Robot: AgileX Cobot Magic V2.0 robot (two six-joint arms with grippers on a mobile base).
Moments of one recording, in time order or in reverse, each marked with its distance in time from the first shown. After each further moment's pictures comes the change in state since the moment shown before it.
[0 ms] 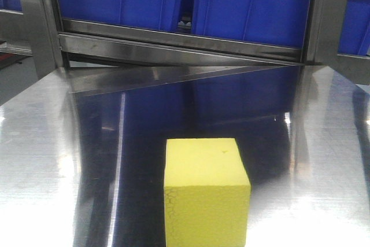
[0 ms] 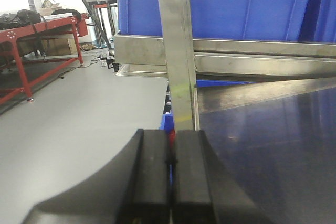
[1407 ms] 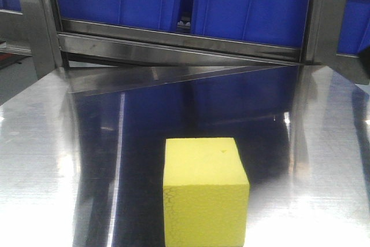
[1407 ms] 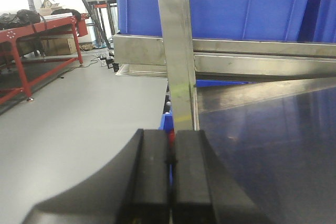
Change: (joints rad) left arm 0.000 0.000 0.000 0.000 0.000 0.000; right arm 0.431 0.628 -0.313 0.011 0.195 0.357
